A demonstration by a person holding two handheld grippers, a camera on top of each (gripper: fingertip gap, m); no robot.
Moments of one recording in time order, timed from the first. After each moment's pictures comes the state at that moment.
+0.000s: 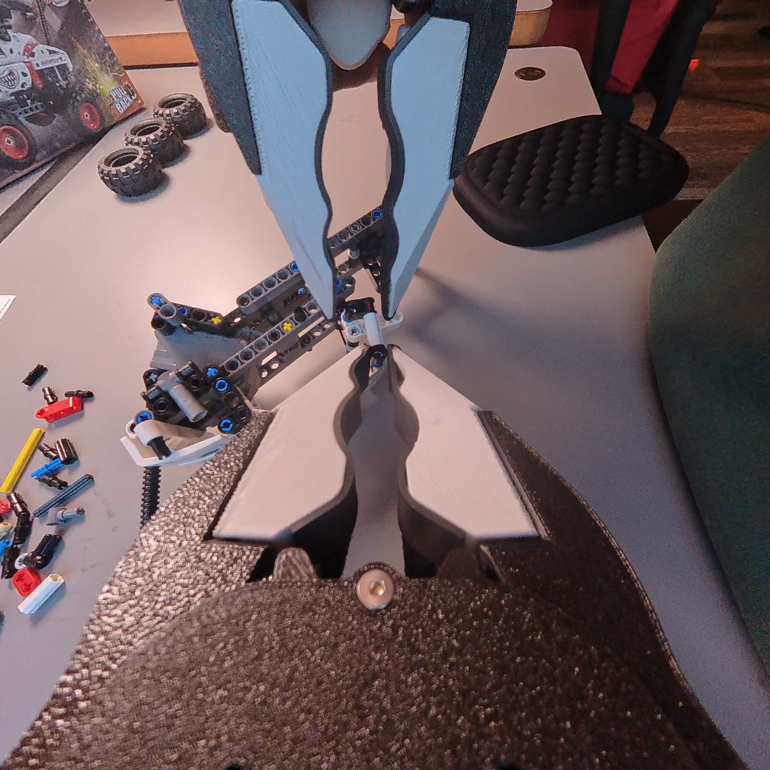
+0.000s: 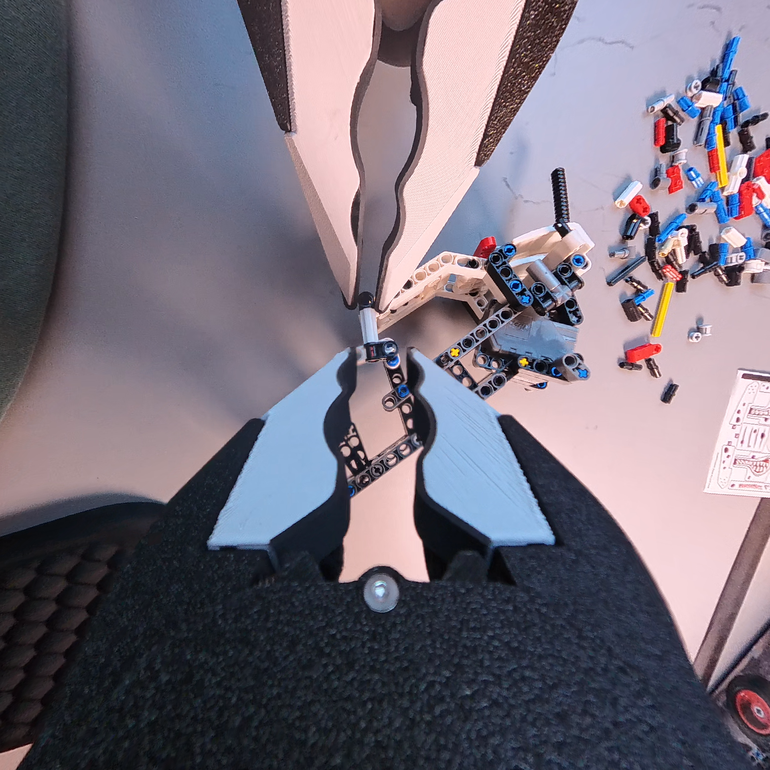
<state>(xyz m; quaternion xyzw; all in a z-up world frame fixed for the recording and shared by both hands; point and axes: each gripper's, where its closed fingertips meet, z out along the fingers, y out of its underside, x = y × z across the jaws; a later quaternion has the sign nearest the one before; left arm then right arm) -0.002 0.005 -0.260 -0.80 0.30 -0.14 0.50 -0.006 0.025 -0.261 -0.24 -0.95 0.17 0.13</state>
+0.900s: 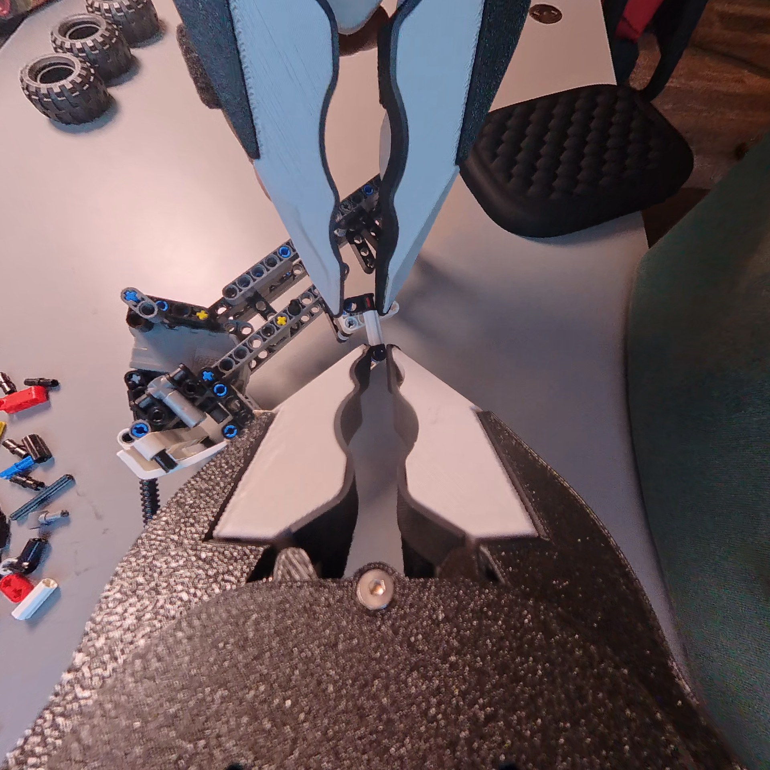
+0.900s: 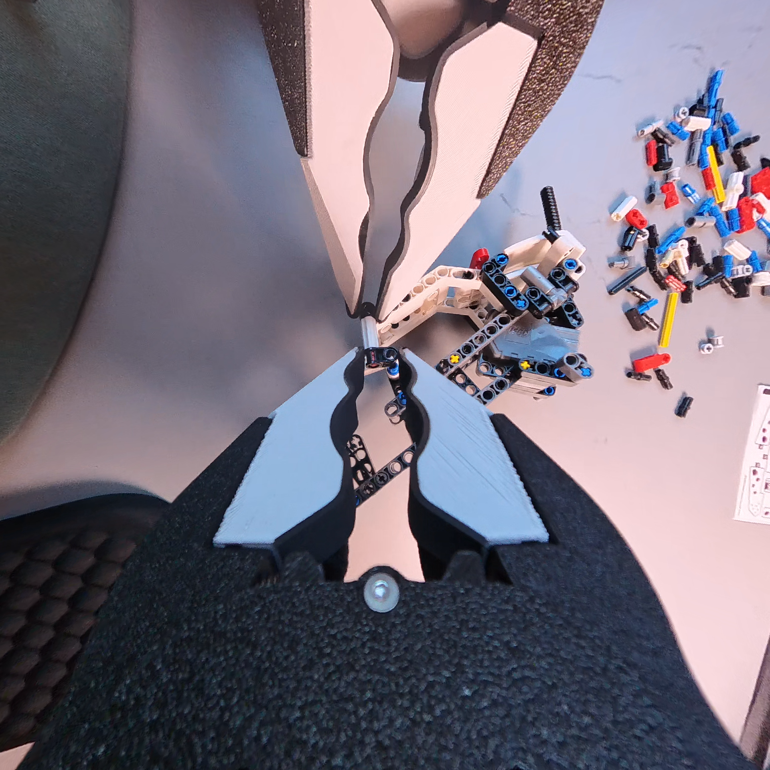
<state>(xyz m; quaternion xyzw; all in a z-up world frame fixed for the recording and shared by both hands) 0.000 0.015 -0.262 -0.85 0.29 -0.16 0.42 -0.006 0.031 -0.257 -0.23 -0.94 0.23 0.12</state>
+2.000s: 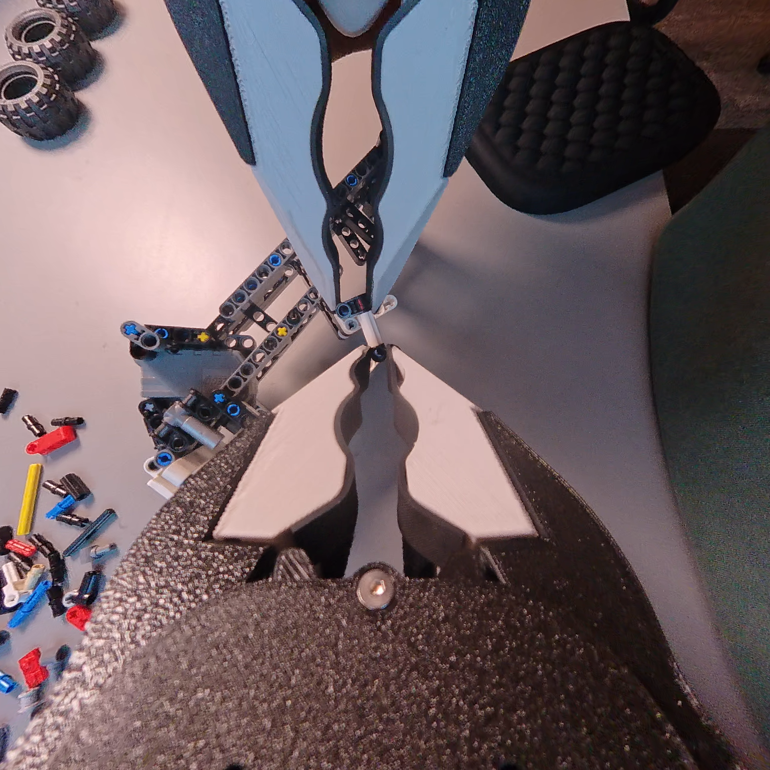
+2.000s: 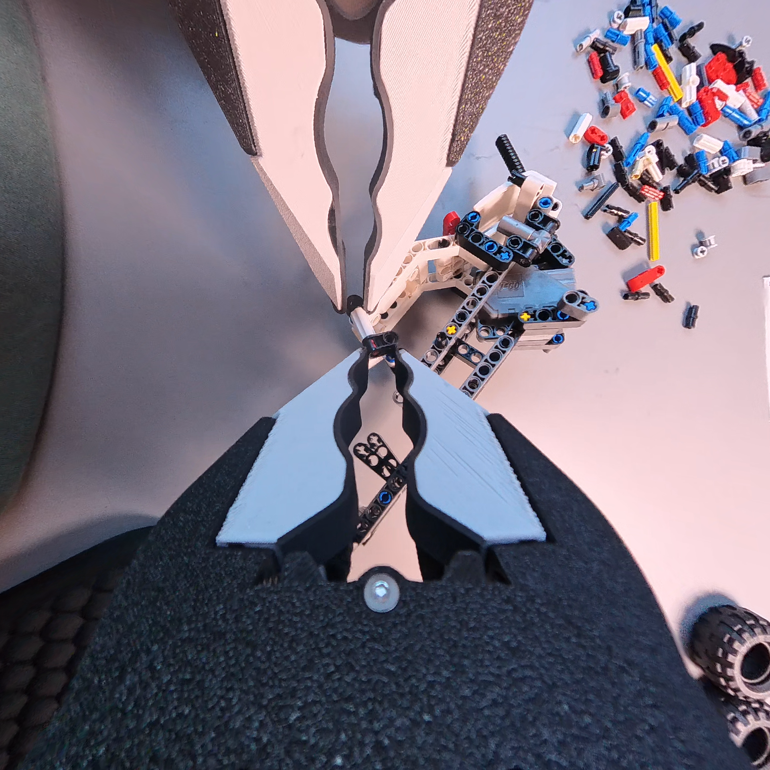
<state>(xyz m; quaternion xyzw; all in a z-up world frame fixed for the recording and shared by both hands) 0.001 0.028 -0.264 -0.85 0.34 -0.14 0.38 -0.003 0.049 -0.263 -0.33 -0.90 0.24 0.15</state>
